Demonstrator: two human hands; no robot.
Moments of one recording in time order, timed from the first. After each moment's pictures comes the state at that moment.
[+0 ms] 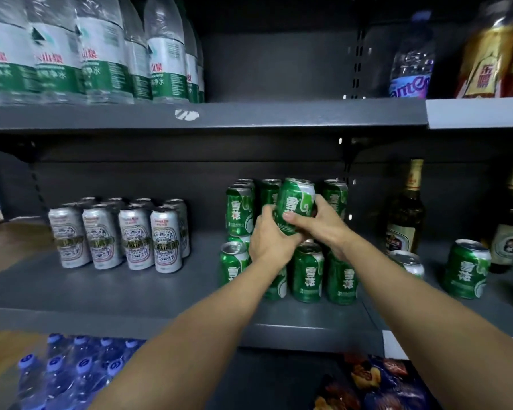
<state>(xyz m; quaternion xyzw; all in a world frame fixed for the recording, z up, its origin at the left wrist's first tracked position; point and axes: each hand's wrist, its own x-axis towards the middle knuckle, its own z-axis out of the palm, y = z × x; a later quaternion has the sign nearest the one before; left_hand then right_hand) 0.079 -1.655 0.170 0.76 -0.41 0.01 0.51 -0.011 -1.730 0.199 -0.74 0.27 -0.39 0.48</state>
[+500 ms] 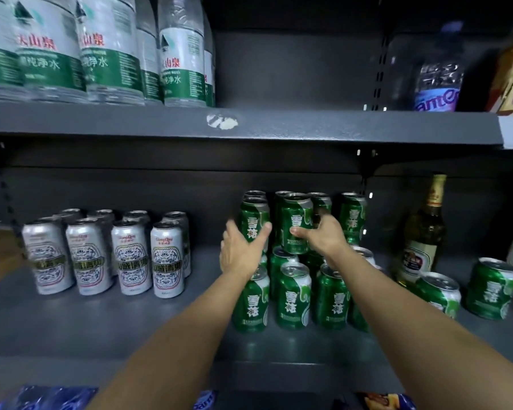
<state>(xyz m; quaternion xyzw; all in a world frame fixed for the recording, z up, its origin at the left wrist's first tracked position) 0.195 -1.662 0.163 0.77 -0.36 -0.06 0.53 0.063 -1.753 0.197 -0.74 0.43 -0.39 0.34</state>
